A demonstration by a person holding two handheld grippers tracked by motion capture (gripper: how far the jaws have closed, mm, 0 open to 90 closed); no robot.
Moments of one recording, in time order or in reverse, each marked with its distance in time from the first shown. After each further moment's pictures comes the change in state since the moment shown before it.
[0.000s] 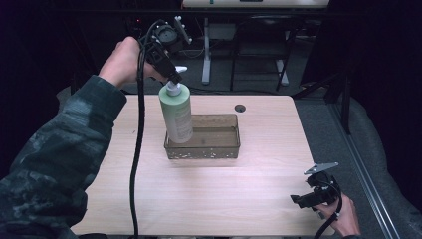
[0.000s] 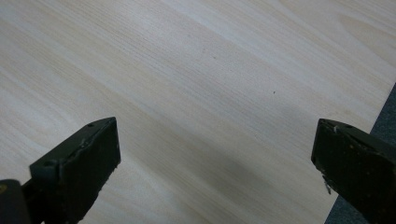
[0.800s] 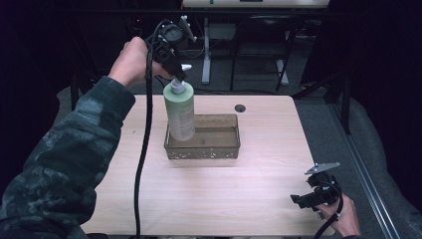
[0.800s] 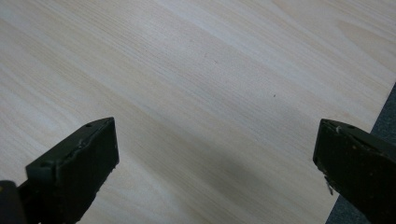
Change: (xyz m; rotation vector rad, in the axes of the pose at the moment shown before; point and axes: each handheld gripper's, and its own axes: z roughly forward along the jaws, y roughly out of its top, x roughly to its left) left arm 0.004 0.010 0.012 -0.017 0.016 -0.028; right arm 0.000 0.000 -0.003 -0.019 0.011 -0.003
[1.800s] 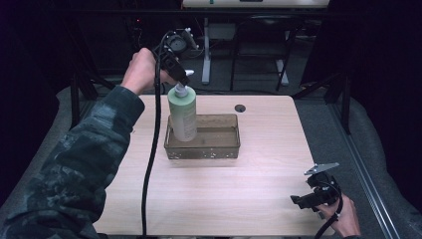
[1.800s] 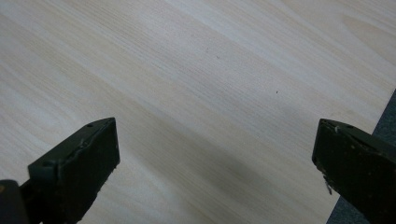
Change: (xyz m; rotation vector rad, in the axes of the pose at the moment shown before) left arm 0.006 -0.004 0.040 -0.008 0.019 -0.048; right arm 0.001 0.000 0.001 0.016 0.005 0.001
